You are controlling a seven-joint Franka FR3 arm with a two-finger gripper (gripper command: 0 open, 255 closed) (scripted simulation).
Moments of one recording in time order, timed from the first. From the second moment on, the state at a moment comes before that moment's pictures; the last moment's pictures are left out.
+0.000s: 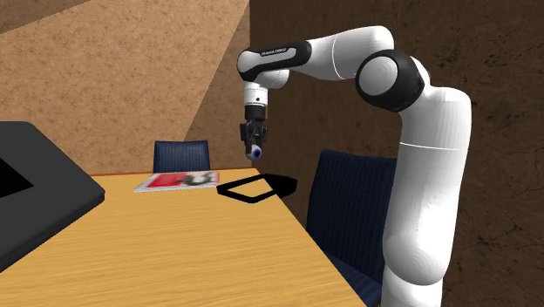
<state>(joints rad) -0.02 -0.06 -0.19 -1.63 0.10 1.51 -0.28</state>
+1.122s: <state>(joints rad) -0.02 -0.07 -0.19 -1.82 0.10 1.68 -0.30</state>
